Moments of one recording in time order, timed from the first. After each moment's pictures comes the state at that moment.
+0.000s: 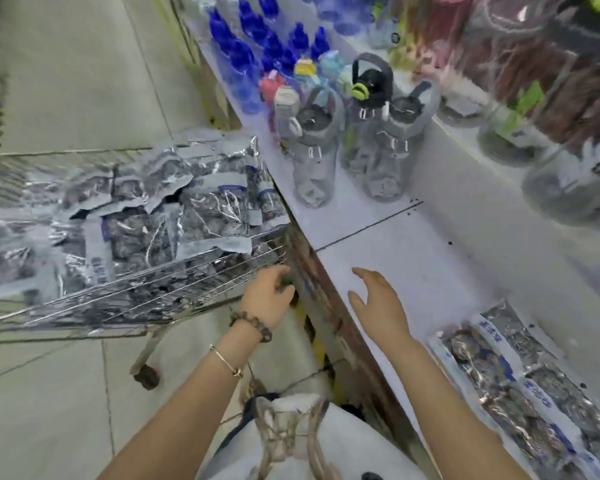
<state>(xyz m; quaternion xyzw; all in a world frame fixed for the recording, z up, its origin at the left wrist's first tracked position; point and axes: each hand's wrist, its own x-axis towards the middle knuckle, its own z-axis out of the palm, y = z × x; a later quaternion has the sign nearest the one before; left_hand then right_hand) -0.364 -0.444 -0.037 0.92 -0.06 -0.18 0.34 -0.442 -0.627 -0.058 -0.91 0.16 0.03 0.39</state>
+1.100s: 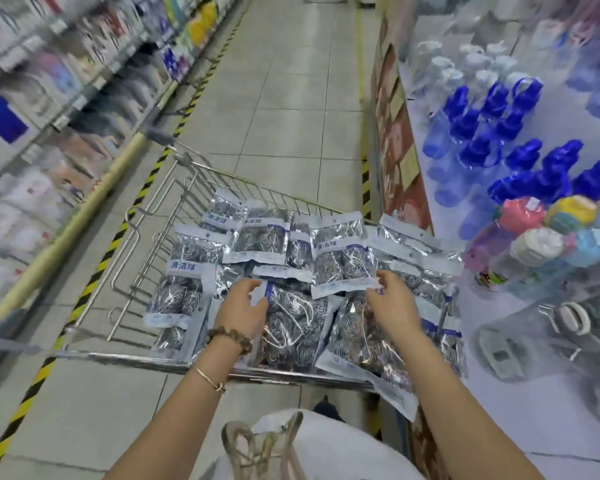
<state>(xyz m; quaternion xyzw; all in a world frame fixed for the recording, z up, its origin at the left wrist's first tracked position) -0.139 -0.141 -0.039 0.90 0.25 -0.06 0.34 -0.067 -0.381 -0.060 -0.93 0.04 0.12 0.34</state>
